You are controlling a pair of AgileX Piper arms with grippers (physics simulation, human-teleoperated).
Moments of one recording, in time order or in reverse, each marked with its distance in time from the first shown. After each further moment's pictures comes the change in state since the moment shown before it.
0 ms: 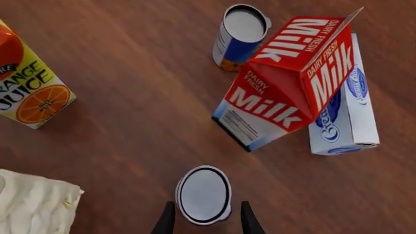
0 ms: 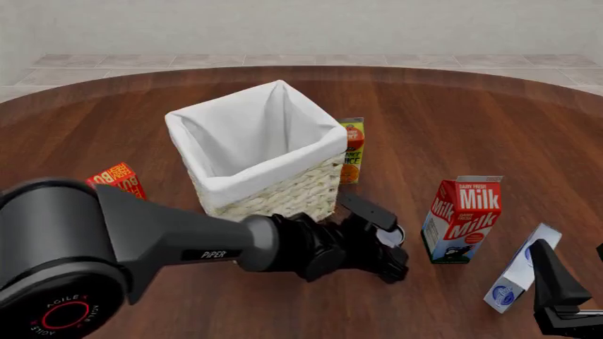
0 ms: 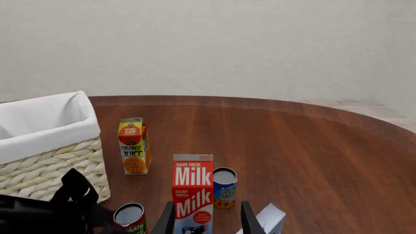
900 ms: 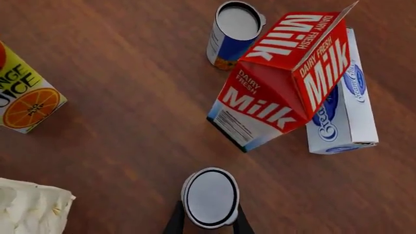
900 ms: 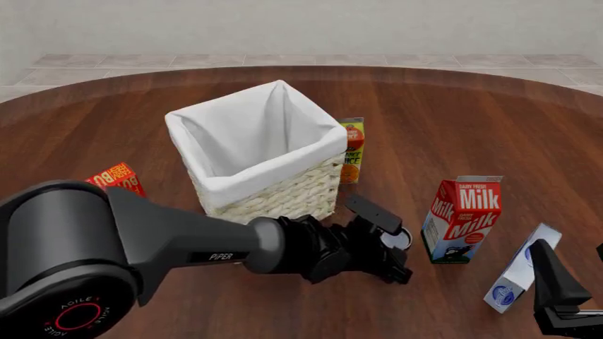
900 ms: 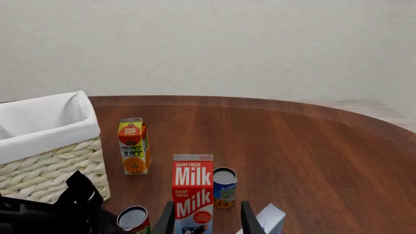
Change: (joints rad) left arm -0.011 0.022 -0.022 0.006 -0.005; right arm 0.000 0.000 0.000 0.000 0.000
